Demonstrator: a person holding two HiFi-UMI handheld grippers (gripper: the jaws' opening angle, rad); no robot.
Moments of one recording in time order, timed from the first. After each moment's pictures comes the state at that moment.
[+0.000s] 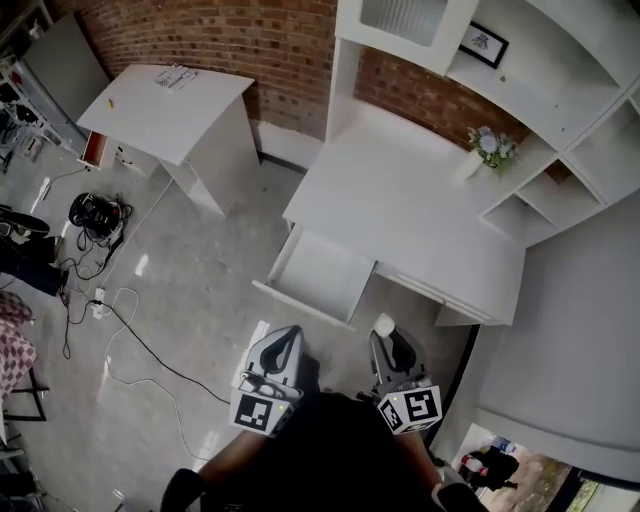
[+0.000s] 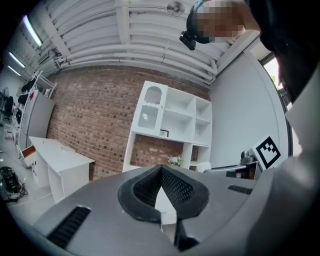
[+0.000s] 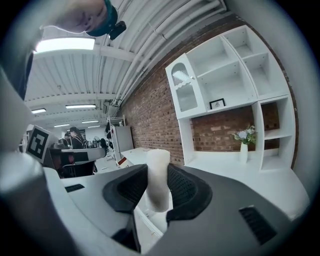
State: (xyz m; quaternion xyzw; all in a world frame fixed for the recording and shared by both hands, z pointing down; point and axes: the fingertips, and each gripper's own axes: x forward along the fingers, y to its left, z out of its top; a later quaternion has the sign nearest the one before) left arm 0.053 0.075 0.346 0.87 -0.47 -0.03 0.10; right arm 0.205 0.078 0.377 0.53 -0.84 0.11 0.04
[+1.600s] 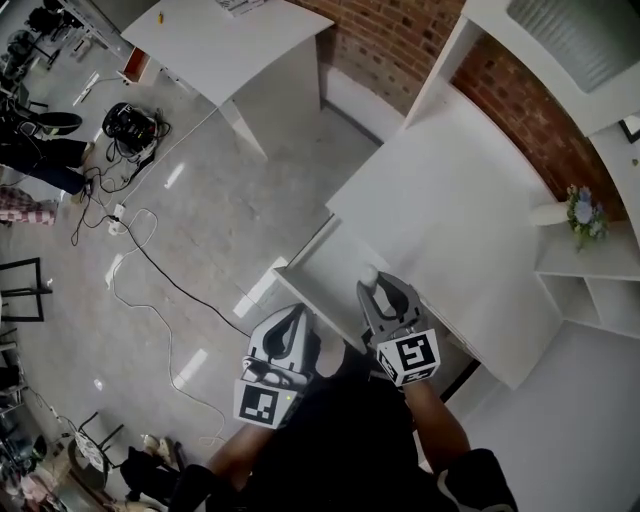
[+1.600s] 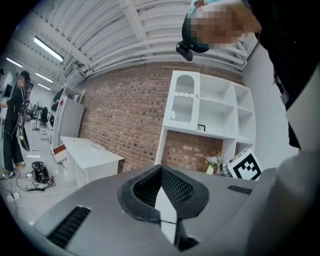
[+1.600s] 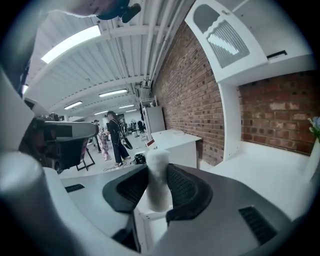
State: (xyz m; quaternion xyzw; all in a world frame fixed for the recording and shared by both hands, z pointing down) left arm 0.016 -0.102 0.395 0.77 -0.63 -0.01 0.14; right arm 0.106 -0.171 0.475 0.31 -0.93 0.13 0.14
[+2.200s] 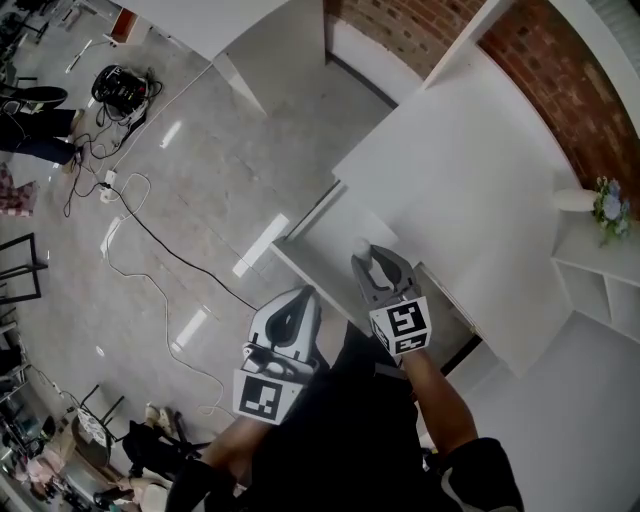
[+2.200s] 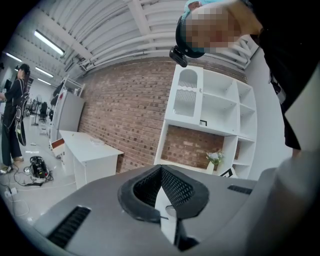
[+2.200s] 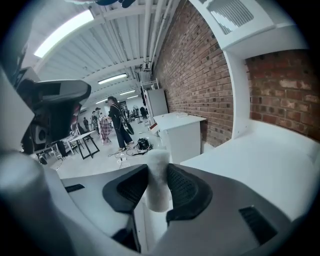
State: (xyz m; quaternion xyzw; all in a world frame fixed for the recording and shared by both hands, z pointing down) left arm 0.011 -0.127 0.442 0.77 -0.62 0.00 0.16; right arm 0.078 -0.184 0.592 0.27 -0.92 0.16 0.22
